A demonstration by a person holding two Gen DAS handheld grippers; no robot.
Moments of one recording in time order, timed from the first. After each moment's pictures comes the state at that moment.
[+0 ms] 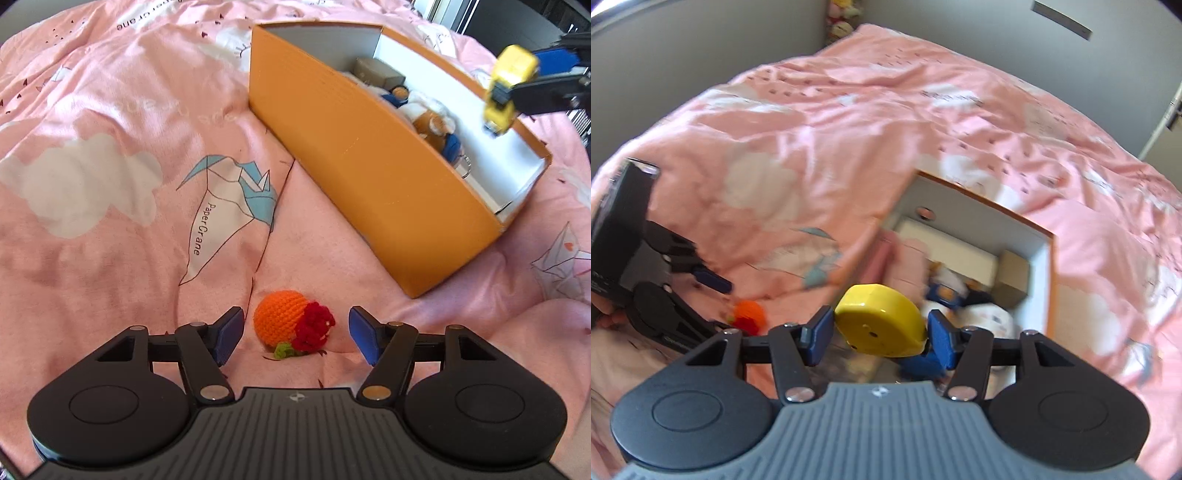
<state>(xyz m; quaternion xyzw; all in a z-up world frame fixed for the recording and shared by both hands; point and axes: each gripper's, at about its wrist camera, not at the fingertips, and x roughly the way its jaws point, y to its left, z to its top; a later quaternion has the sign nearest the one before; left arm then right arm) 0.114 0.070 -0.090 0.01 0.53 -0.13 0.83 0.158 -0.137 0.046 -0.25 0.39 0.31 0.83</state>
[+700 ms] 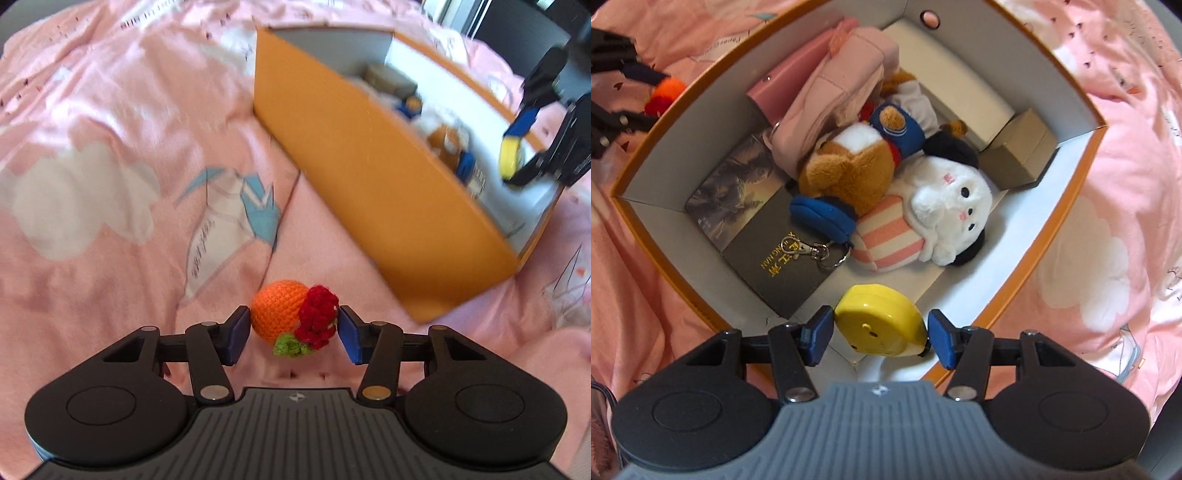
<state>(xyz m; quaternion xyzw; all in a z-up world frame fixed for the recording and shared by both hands) 0.122 0.073 -0.078 -0.01 0.52 -0.12 0.85 0.258 -0.157 -0.042 -0.44 0.58 0.32 0.61</state>
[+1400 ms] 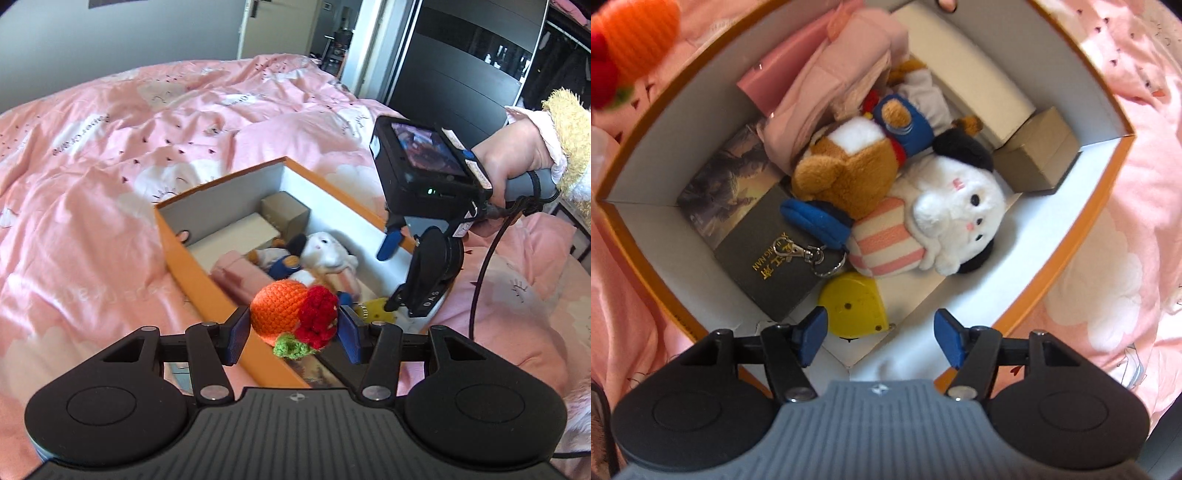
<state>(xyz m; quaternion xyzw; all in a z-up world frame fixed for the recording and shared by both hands) 0.159 0.005 0.018 0.00 0.42 -0.23 0.88 0.254 -0.154 -0.050 -0.44 0.59 0.33 0.59</state>
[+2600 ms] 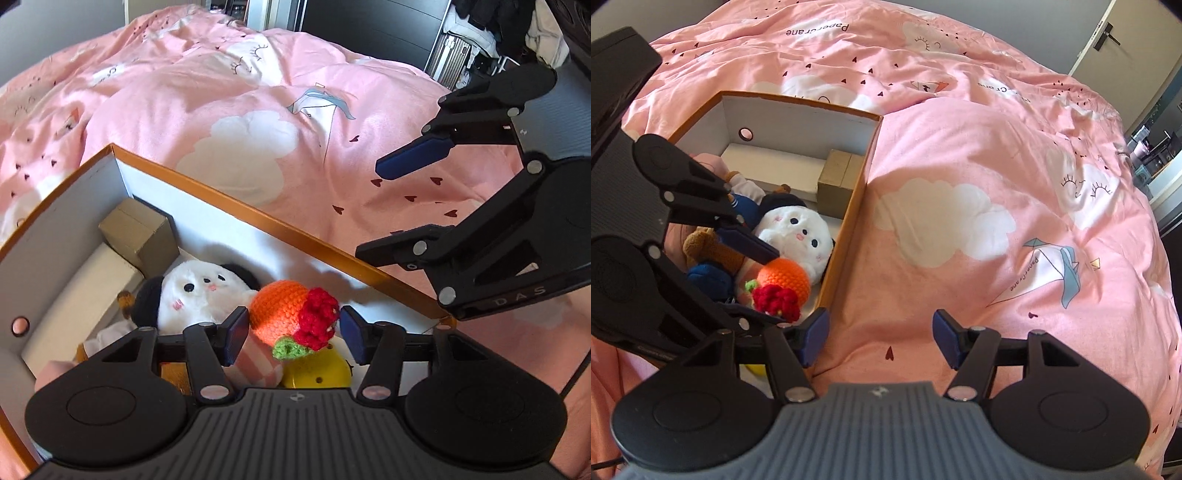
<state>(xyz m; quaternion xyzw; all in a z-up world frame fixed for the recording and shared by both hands) 0.247 -0.147 -0.062 0.12 0.46 -0.35 0.81 0.248 -0.263 -0.003 -0.23 0.45 0.19 0.84</state>
